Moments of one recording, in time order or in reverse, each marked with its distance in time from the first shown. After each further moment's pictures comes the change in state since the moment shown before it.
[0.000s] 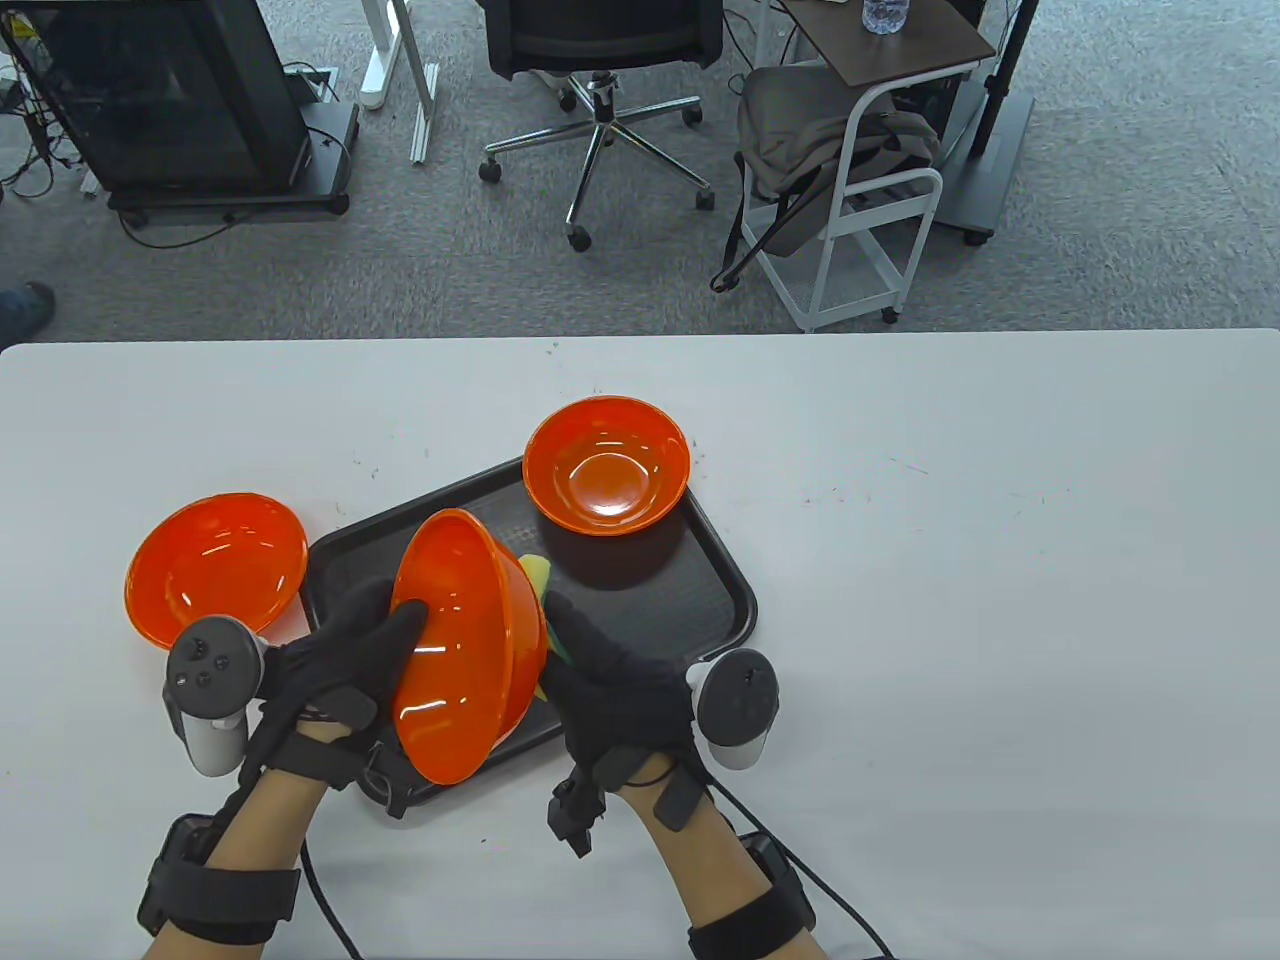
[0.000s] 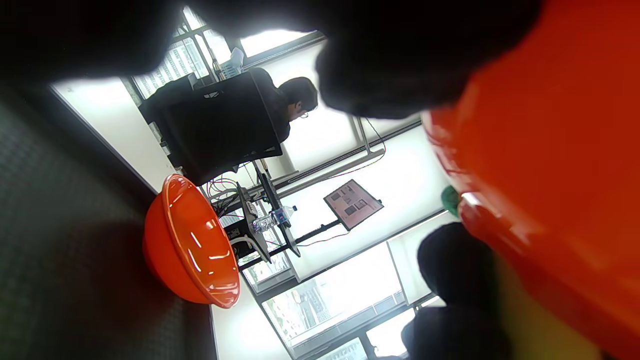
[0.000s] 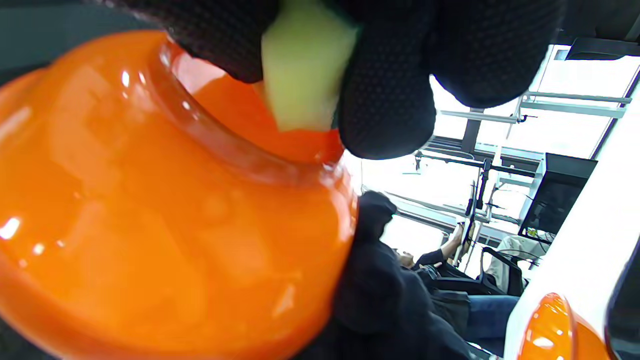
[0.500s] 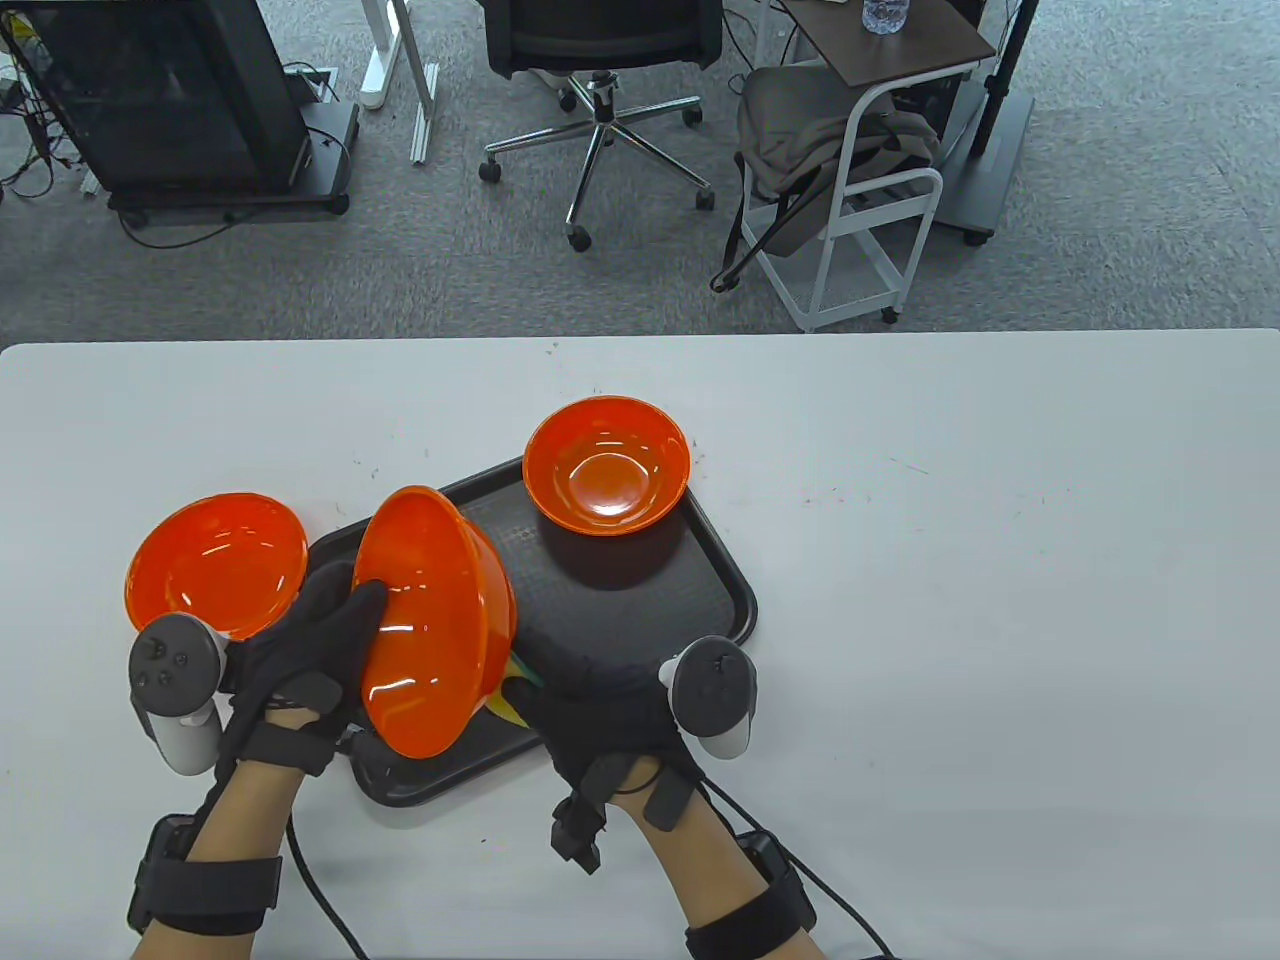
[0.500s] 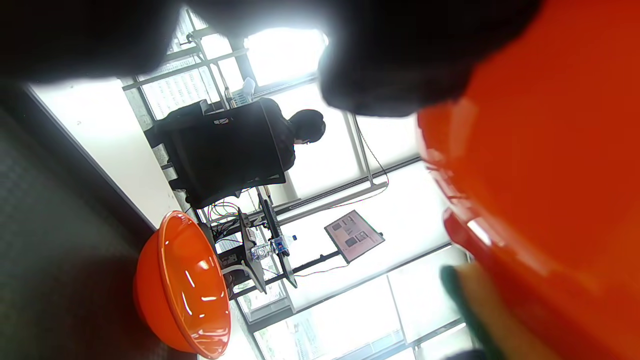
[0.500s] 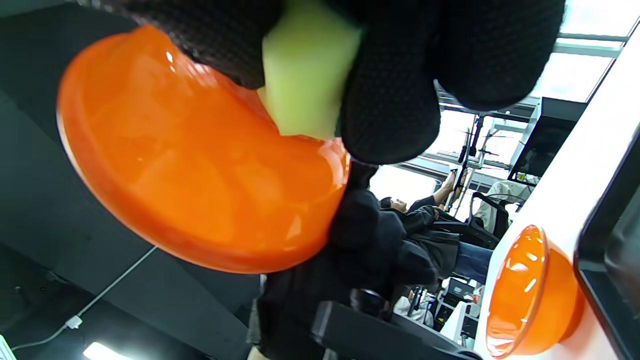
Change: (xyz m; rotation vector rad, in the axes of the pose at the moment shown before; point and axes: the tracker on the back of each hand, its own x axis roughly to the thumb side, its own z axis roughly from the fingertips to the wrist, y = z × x) left_hand -0.010 0.025 -0.003 0.089 0.034 0.053; right_hand -0.001 0.009 -0.004 0.149 0.030 -0.043
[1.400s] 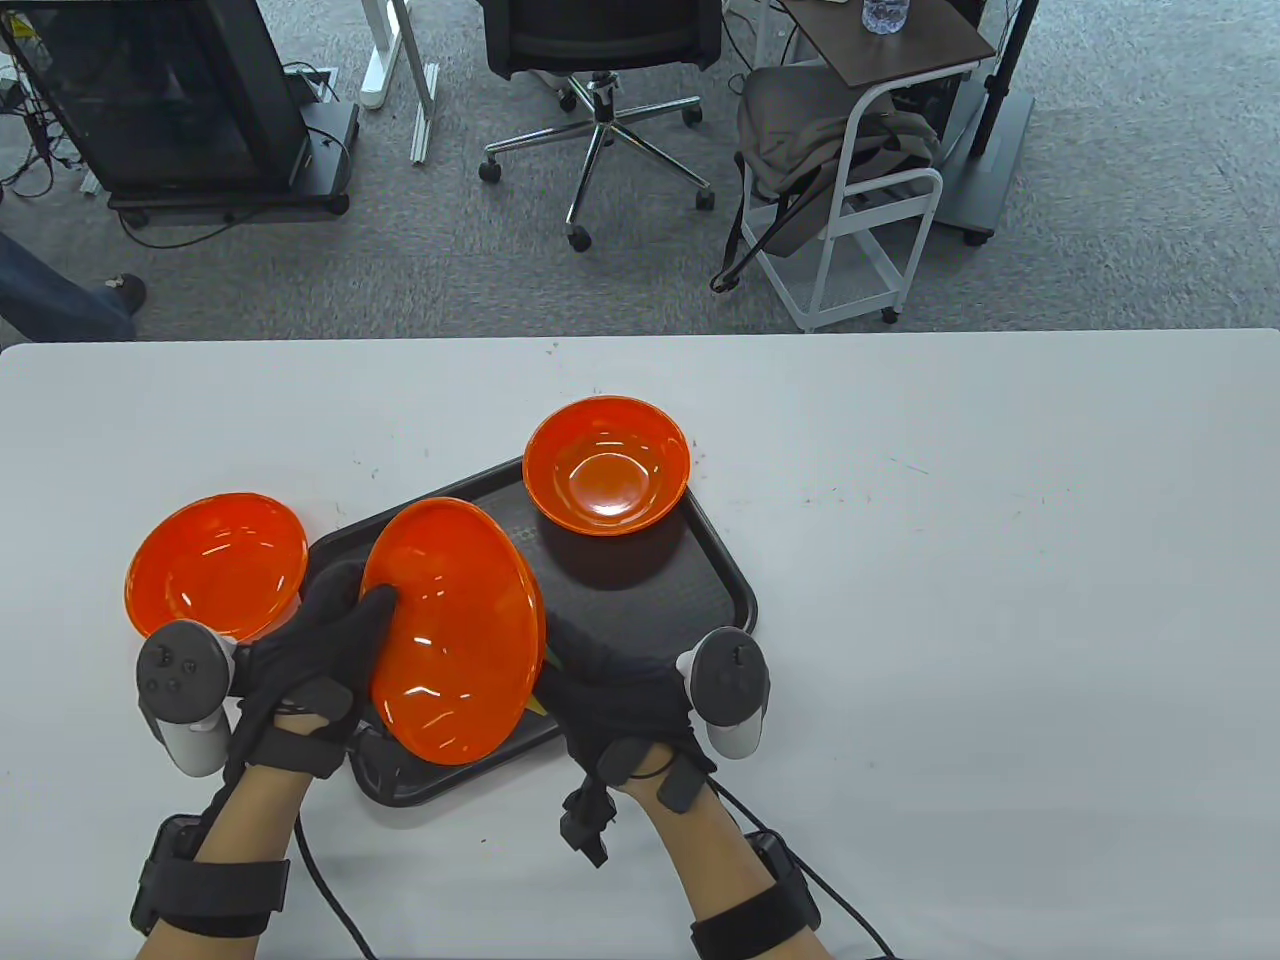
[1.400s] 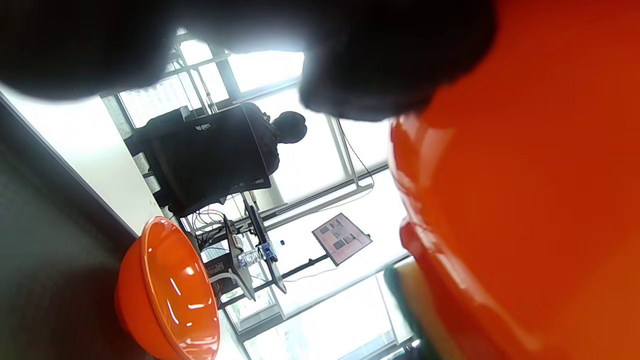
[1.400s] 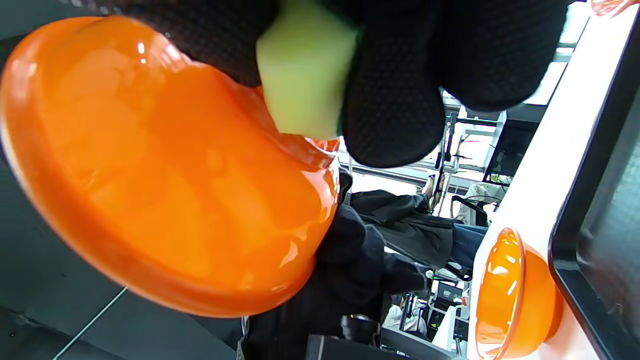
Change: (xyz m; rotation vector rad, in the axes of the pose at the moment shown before) left_hand 0.004 -0.004 0.002 0.033 -0.054 -0.033; right_hand -0.013 -0.010 0.004 -0.058 0.089 -0.033
